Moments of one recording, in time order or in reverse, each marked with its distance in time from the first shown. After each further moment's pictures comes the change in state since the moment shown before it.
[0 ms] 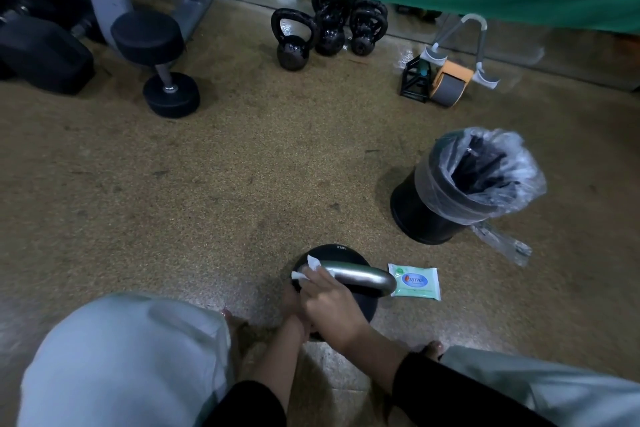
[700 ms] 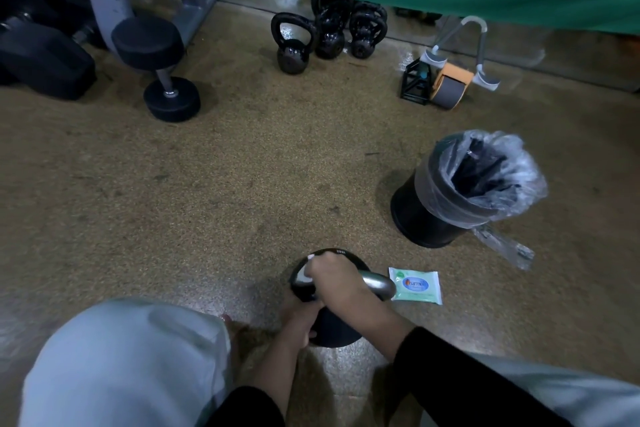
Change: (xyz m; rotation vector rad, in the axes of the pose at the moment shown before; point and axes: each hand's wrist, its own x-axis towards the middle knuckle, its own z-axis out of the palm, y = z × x) left_hand 0.006 0.000 -0.011 0.100 0.187 -0.113; right_hand 0.029 0.020 -0.056 0.095 -0.184 0.290
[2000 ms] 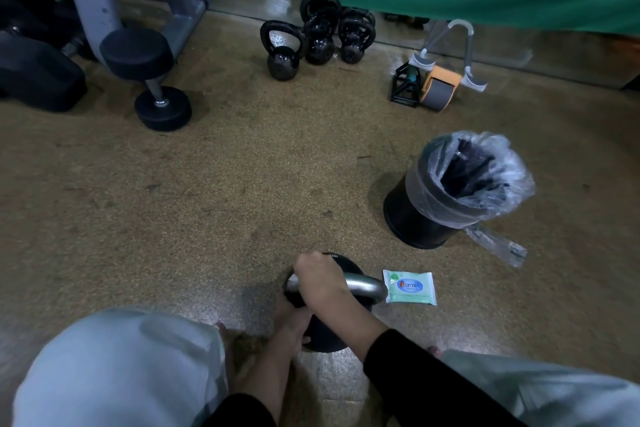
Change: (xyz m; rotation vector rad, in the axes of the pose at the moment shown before) left_hand -0.013 0.006 -0.003 0.015 -0.007 0.007; right_hand 0.004 -0.010 -0.005 0.138 0.028 0.152
